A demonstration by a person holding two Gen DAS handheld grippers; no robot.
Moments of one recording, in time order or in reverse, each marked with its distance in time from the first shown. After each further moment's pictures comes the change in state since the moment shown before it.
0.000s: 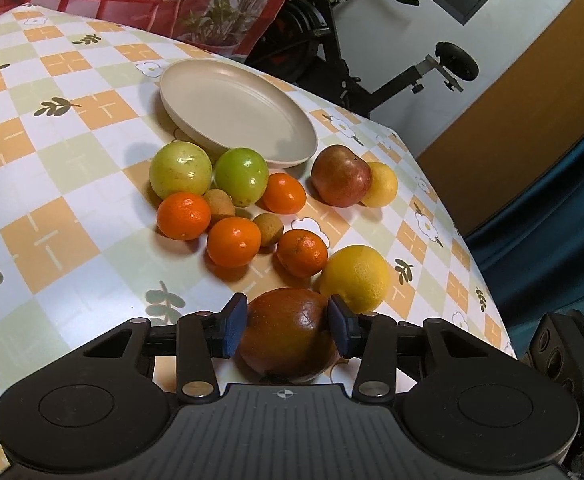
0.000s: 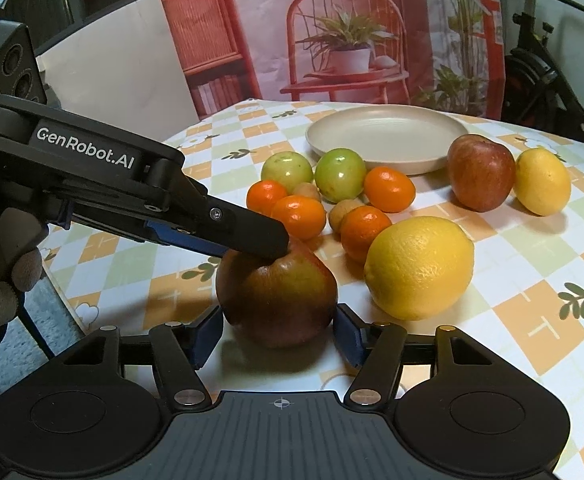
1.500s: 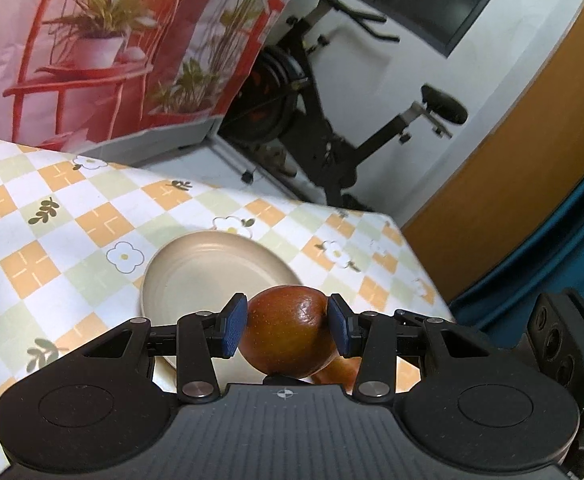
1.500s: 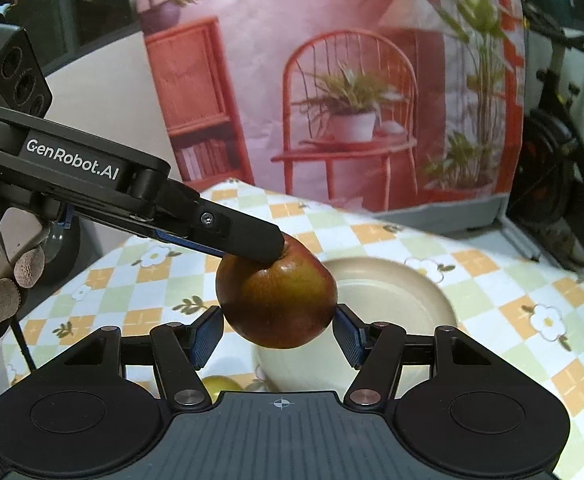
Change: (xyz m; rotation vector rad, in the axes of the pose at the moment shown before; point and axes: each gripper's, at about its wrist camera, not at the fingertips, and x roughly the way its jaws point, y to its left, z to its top) left arm 0.010 0.003 0.189 0.104 -0.075 -0.031; right arm 0.058 -0.052 0.187 -0.061 -0.068 0.009
